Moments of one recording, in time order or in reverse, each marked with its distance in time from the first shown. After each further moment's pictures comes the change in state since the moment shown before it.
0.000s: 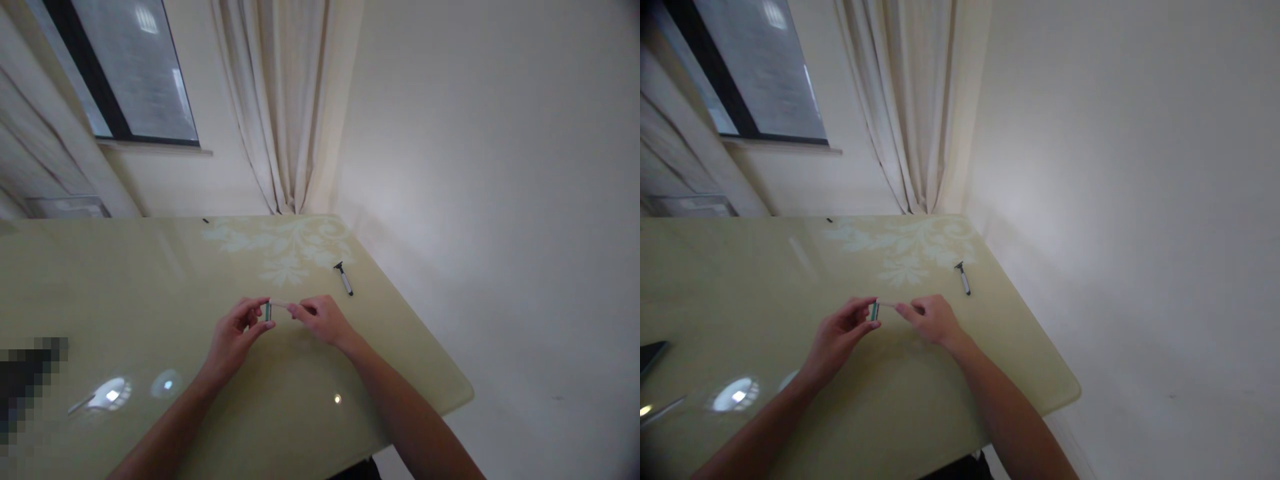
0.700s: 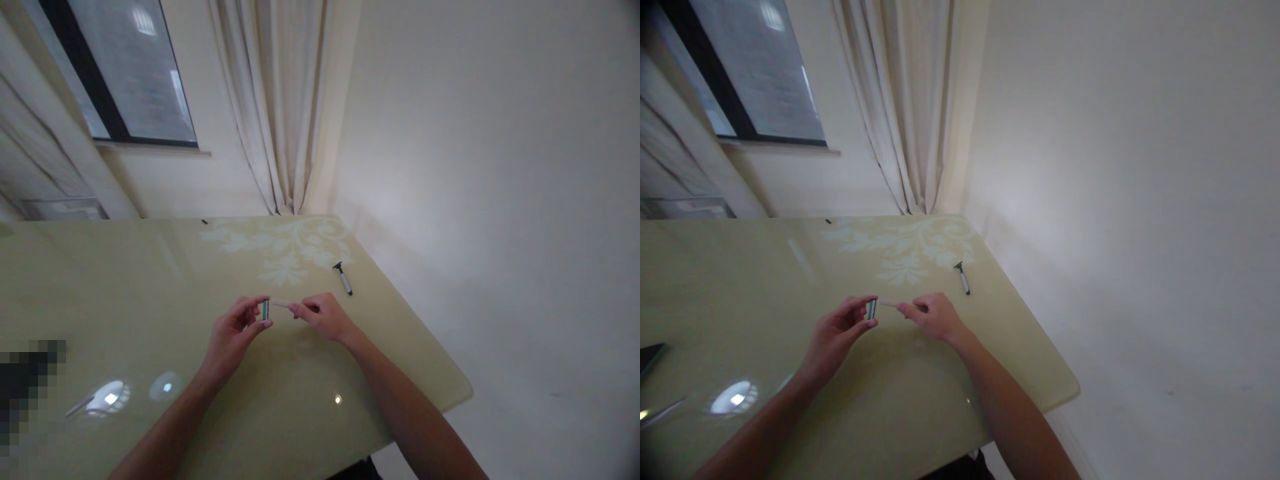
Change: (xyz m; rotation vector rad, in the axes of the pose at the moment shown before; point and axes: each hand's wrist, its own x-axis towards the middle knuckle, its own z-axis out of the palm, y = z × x) left_hand 0.001 0.001 -0.002 -0.034 0.011 -0.019; right_hand 0.002 0.007 -0.005 0.071 -0.025 -0.005
